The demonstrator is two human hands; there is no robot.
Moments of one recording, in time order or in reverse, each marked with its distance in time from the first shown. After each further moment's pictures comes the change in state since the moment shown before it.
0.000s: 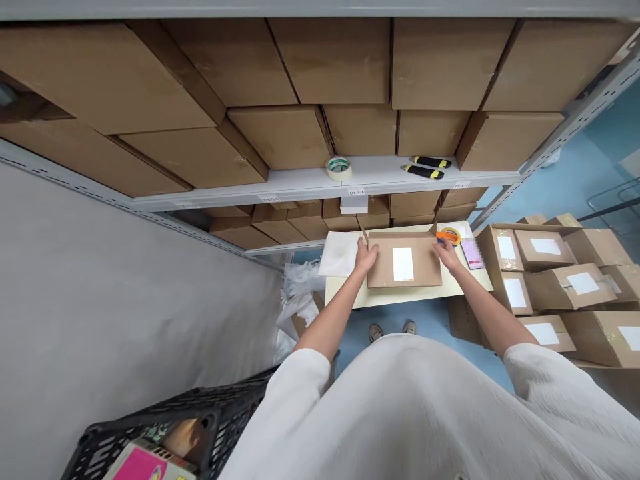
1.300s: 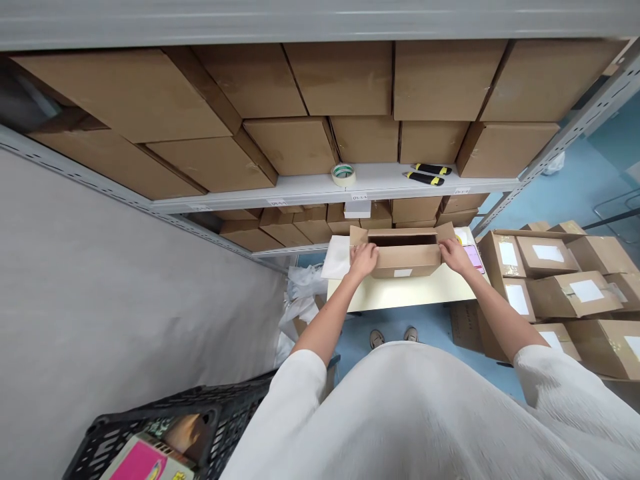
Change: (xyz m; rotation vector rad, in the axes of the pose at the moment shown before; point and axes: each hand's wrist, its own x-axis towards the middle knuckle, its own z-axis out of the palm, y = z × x) left_hand -0.016 0.024 -0.028 0.443 -0.012 0.363; right_hand 0.001 -0.021 -0.037 -0.562 -0.023 -0.506
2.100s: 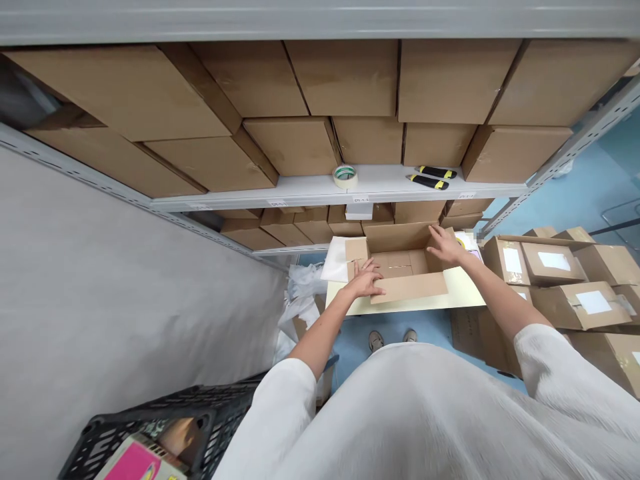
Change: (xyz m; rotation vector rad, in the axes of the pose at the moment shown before) left_hand -0.031 -0.035 0.012 0.056 -0.409 0.209; right_hand 0.071 0.000 0.004 -0.164 -0.299 -0.244
